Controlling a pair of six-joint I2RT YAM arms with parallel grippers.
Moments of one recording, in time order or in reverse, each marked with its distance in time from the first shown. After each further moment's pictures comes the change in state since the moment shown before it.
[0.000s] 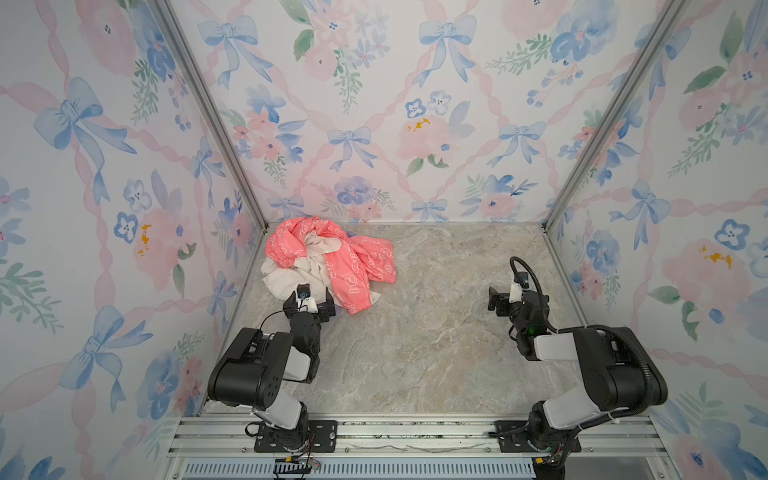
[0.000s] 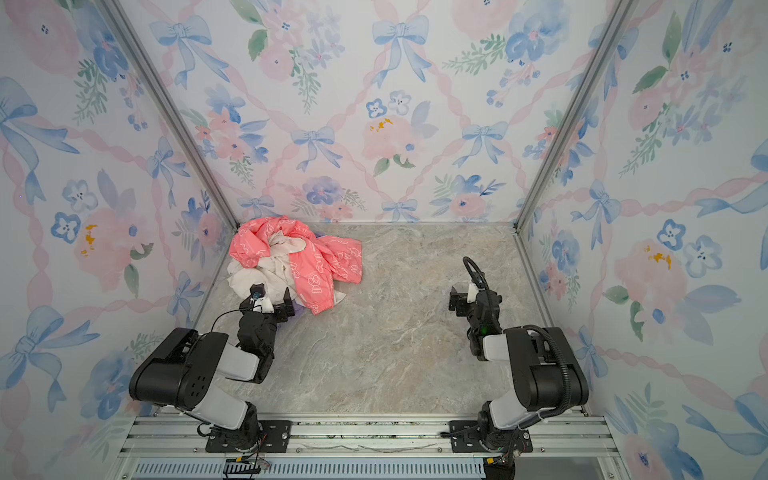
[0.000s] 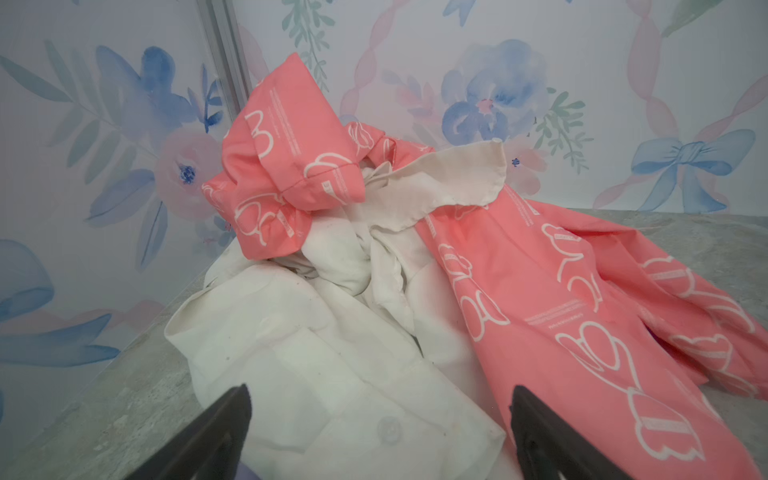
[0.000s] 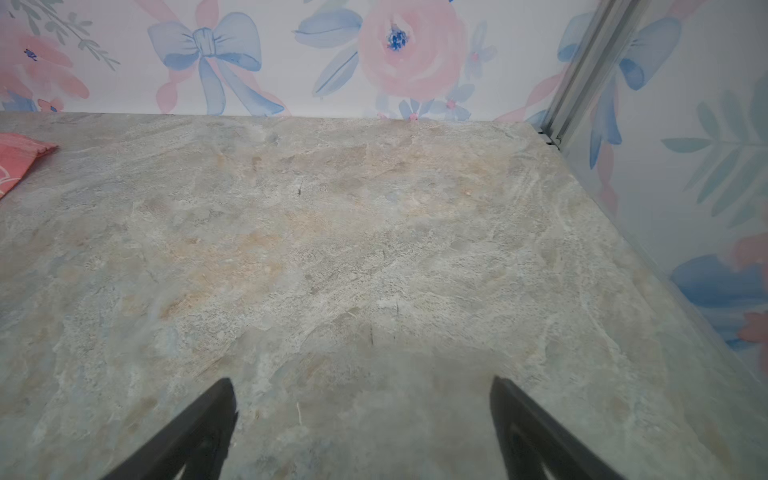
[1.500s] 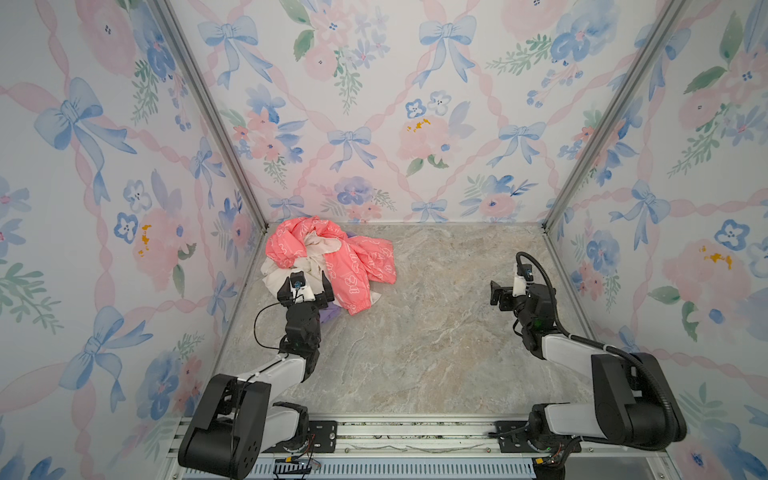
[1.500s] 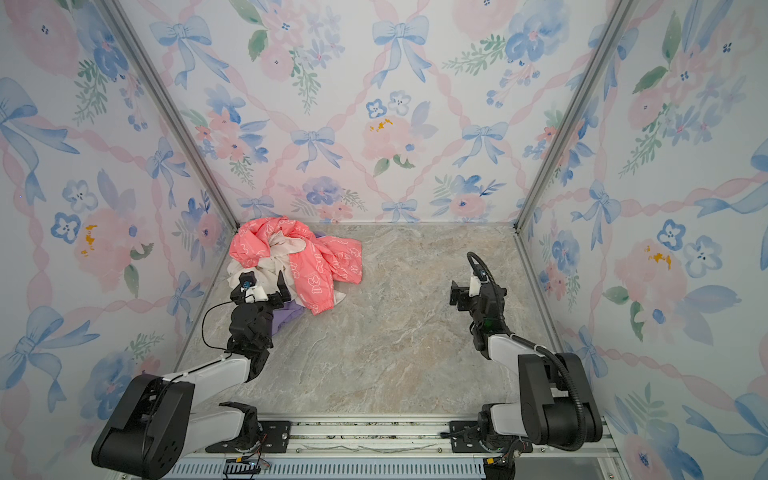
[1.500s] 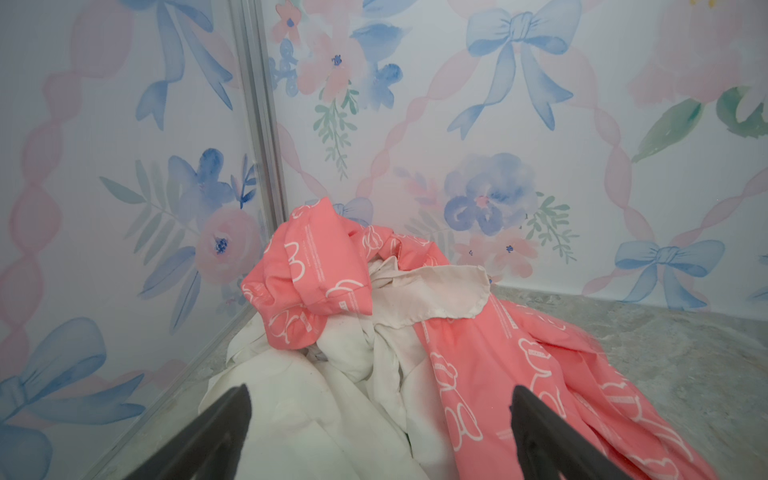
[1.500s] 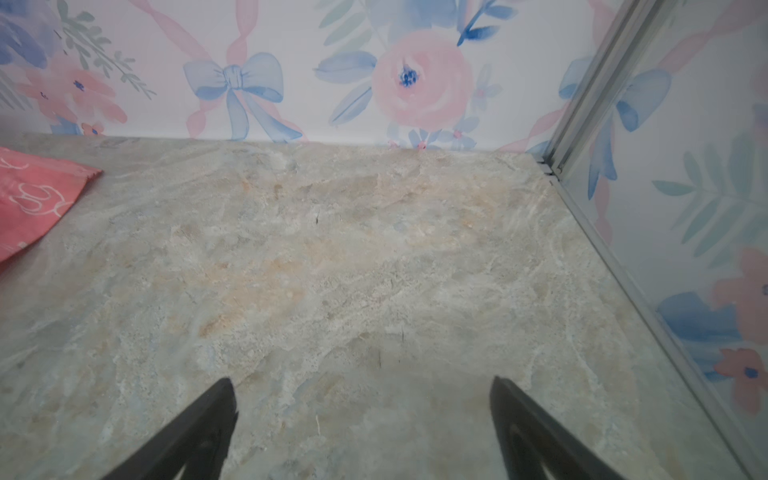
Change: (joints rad) left arm -0.062 -0.397 0.132 -0.376 -0.141 -0.026; right arm 0.004 -0.239 0.114 -0.303 -0.037 -0.016
